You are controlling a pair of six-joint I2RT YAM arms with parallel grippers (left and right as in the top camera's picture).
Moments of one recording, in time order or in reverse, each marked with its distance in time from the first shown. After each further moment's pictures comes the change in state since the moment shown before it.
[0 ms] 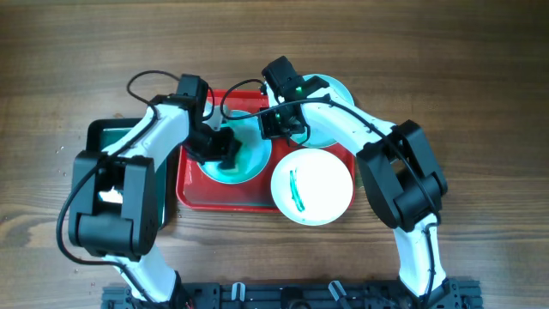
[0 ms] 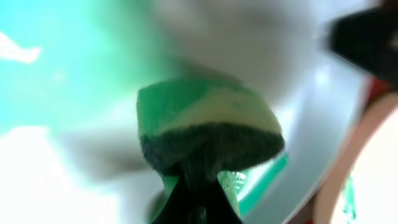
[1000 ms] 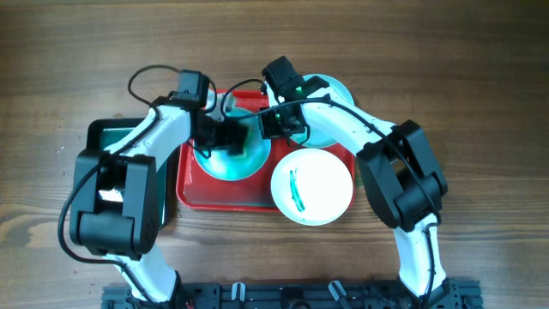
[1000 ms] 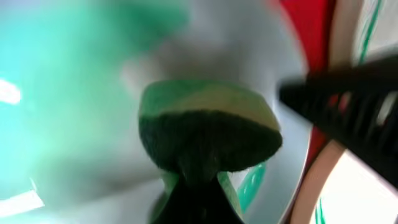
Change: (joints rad) left arm -0.002 0.005 -0.007 0.161 0.032 -0.084; right arm -0.001 0.000 0.000 0.000 0.008 0.001
